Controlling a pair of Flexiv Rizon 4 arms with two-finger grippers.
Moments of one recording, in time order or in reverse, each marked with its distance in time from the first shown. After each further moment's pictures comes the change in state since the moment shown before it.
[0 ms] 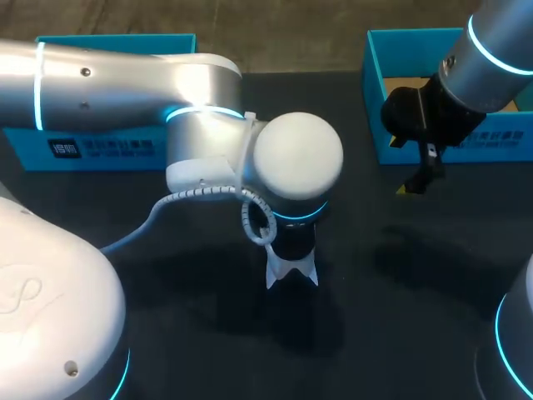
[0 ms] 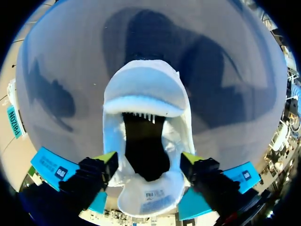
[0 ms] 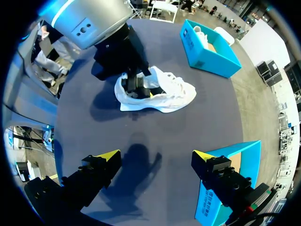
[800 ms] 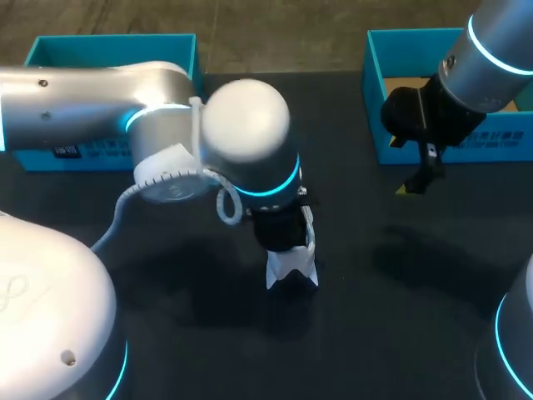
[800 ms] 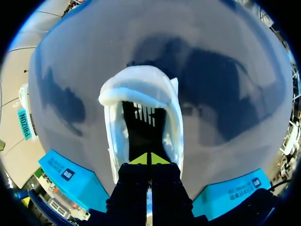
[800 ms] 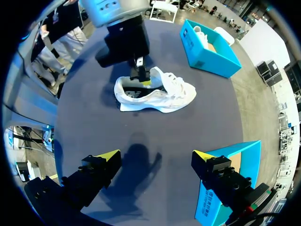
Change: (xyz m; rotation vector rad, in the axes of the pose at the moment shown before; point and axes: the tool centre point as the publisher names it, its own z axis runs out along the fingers) left arm 0.003 -0.001 -0.002 0.111 -0.122 0.002; right arm 0.000 0.000 0.000 0.000 0.000 0.000
